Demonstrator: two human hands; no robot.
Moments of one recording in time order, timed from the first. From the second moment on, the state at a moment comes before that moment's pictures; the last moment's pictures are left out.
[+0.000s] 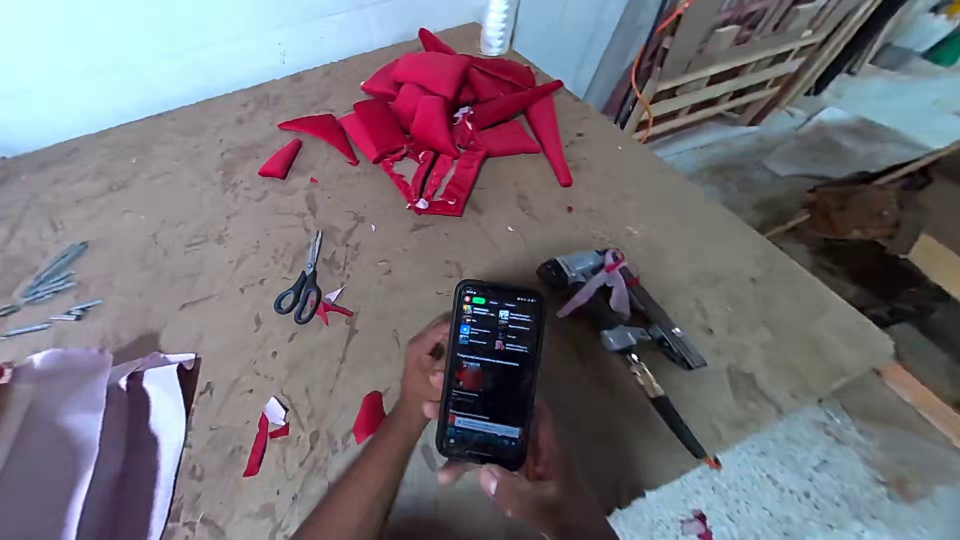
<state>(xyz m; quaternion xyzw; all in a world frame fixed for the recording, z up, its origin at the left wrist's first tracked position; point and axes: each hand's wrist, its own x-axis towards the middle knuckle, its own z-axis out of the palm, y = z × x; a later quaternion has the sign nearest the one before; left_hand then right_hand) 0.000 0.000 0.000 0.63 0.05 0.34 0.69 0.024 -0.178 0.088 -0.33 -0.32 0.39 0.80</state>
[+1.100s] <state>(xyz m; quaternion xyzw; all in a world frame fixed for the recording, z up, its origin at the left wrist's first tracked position) 0.009 0.156 0.004 0.54 0.12 0.52 0.65 0.122 0.006 0.006 -0.52 -0.43 0.46 0.58</state>
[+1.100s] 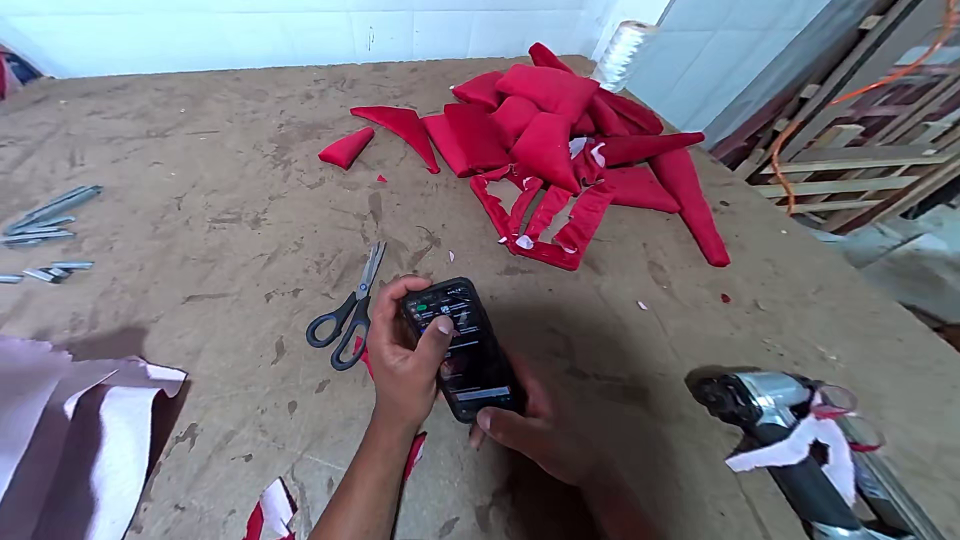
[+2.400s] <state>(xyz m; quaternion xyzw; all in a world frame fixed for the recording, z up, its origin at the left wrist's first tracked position) 0.009 0.149 0.004 0.53 0.06 0.44 0.72 0.132 0.002 0.000 -0.39 -0.40 0.47 0.68</state>
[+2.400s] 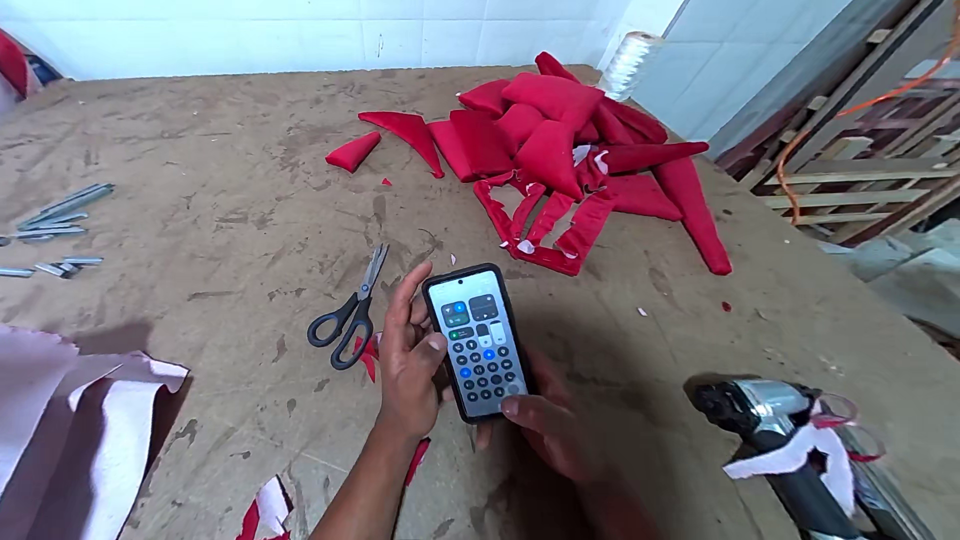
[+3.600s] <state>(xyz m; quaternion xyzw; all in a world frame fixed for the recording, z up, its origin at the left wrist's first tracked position) 0.016 0.139 0.005 0.60 0.14 0.35 0.71 0.131 0.008 -0.010 -0.38 -0.31 0.44 0.75</state>
